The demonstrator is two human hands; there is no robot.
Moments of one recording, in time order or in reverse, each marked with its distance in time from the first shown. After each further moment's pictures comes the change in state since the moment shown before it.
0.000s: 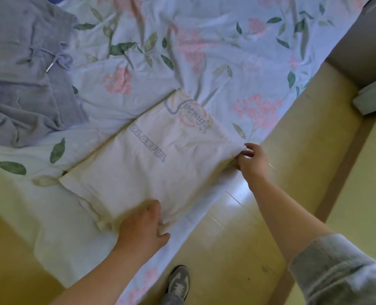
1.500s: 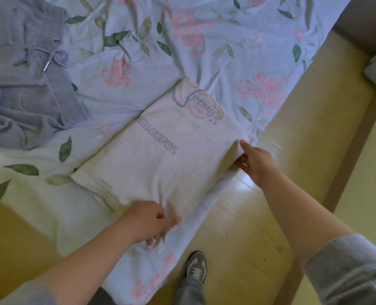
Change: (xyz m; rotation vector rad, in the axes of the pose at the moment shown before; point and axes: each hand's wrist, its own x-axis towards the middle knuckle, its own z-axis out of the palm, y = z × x) left_hand 0.011 -0.026 -0.029 -0.203 -0.530 -0.112; right_hand -0.019 0.021 0.005 0.464 -0.128 0.375
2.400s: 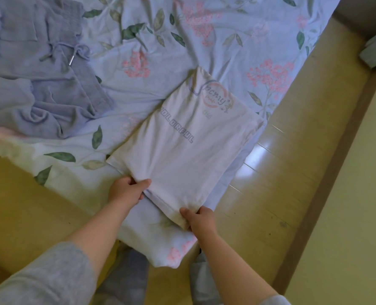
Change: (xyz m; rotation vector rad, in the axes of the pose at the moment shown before) left_hand -0.019 -0.086 -0.038 -0.802 0.505 -0.247; right_hand -0.183 0.174 0.100 -0.445 -0.073 0.249
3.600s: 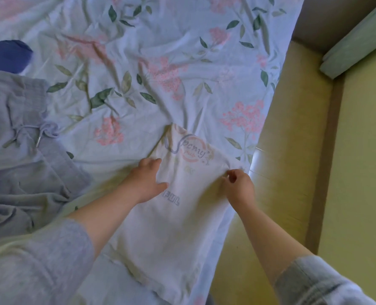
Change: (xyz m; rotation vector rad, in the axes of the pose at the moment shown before) left_hand 0.074 0.201 0.056 1.047 -0.313 0.638; right_hand 0.079 -0.179 -0.127 -0.196 0.513 -0.390
